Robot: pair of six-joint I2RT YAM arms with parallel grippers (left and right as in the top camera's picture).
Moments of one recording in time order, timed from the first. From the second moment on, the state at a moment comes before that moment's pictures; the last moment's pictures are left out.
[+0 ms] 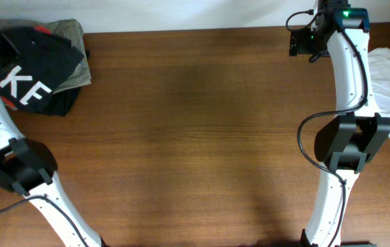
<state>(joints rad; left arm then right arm) 0.47 2.43 2.73 -1.29 0.16 -0.22 -0.09 2.35 2.44 -1.20 0.12 0.03</state>
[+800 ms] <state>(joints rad) 0.47 2.28 2.75 -1.69 0.24 -0.22 -0.09 1.70 2.52 -1.57 -0.17 0.05</state>
